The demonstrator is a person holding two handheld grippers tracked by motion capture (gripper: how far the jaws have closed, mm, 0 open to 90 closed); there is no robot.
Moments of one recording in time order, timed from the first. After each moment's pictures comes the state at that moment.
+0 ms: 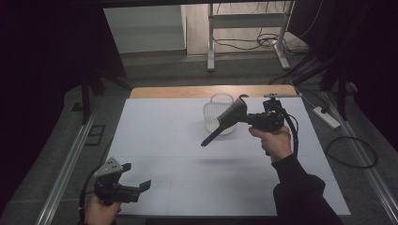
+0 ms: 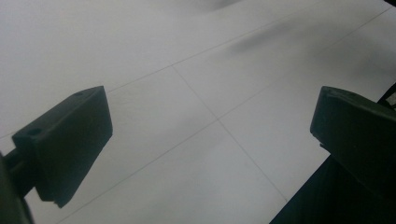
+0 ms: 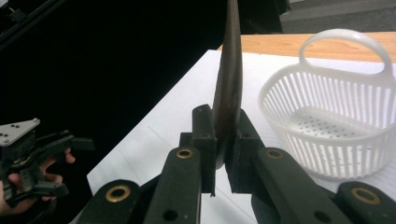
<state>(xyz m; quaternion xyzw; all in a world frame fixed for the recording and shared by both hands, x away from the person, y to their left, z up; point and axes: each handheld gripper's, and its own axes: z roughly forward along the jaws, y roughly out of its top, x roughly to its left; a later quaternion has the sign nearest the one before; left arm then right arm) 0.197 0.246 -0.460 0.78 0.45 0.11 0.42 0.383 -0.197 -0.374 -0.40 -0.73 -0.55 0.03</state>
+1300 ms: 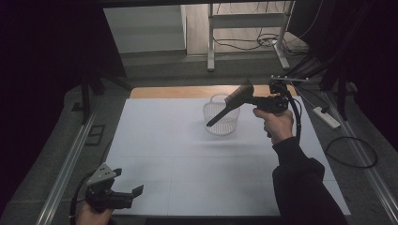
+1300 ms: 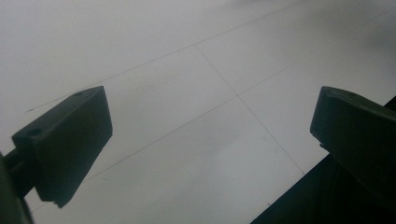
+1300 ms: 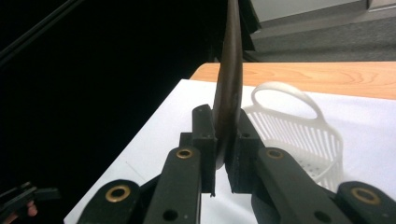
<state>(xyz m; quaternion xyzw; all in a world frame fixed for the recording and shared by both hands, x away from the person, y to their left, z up) 0.180 0.257 -0.460 0.78 0.47 0.14 0.39 0.426 -0.209 -0.354 -0.45 -0.70 -0.55 0.00</state>
